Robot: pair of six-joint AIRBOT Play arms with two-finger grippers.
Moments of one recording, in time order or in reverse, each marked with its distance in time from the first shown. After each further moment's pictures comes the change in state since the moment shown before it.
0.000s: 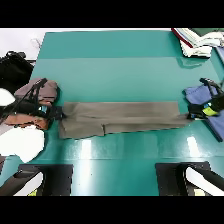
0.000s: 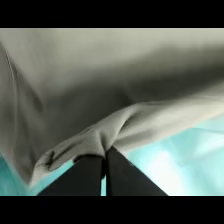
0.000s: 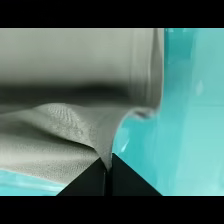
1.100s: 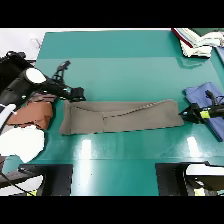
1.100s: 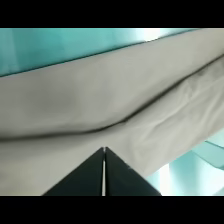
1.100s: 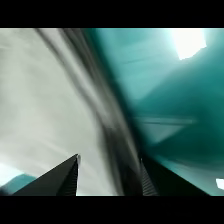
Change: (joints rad) left arm -0.261 -0.334 0.260 -0.079 0.211 -0.040; right arm -0.402 -0.389 -0.124 0.531 -0.163 -0.323
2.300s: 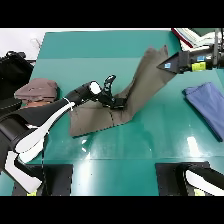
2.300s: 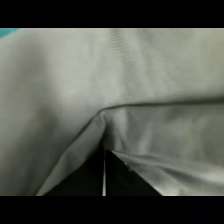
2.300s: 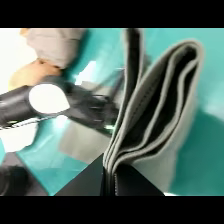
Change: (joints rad) left arm -0.347 -0.463 0.272 -0.120 0.237 -0.064; right arm 0.673 0.363 0.550 0.180 -0.004 0.216
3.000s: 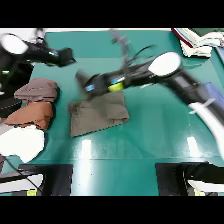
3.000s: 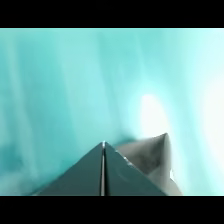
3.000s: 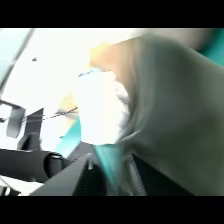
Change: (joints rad) left arm 0.495 0.424 0.150 0.207 -0.185 0.003; right arm 0.655 -0.295 0.037 0.173 -0.446 -0.053
